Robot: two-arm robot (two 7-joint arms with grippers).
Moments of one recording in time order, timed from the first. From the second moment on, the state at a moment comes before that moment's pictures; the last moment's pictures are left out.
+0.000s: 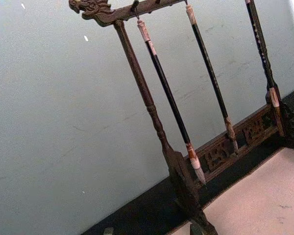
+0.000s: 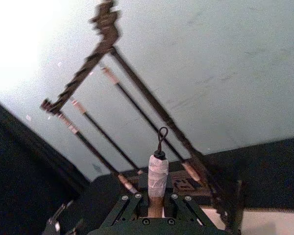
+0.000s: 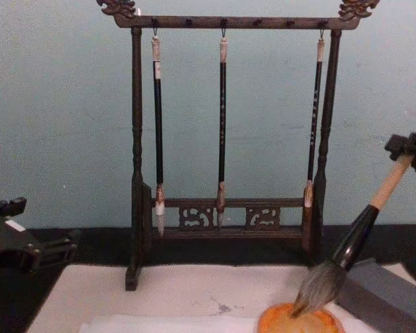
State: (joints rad) left arm -0.20 0.60 0.45 -1.41 -0.25 -0.12 0.03; right arm 0.37 0.55 -0.38 -1.32 1.27 0.21 0.43
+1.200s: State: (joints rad) left arm -0.20 0.60 0.45 -1.41 -0.25 -0.12 0.03; right arm 0.16 0.74 -0.48 -1.81 0.78 0.05 0.32
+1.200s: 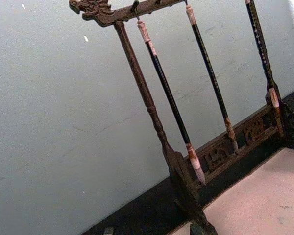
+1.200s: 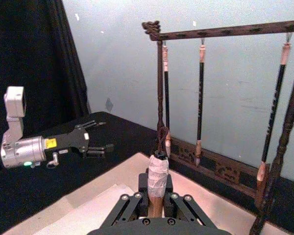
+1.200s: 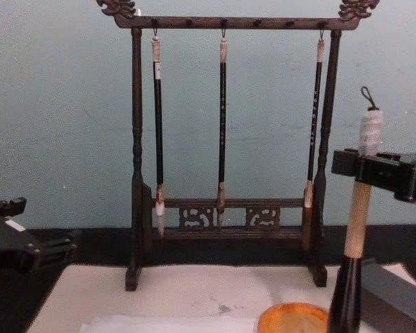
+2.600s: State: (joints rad) left arm -0.20 0.60 0.45 -1.41 -0.25 -0.12 0.03; right arm 0.09 0.69 -0.37 -1.77 0.70 0.06 0.32
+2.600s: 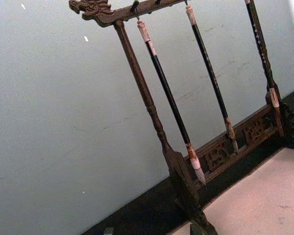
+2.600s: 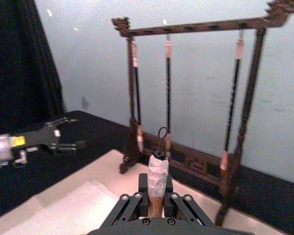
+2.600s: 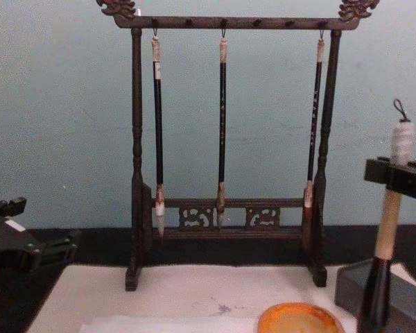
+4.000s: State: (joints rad) left arm -0.20 0.60 0.45 -1.41 -0.25 -0.12 0.03; right arm 0.10 0.59 -0.33 -1.69 0.73 0.11 0.40
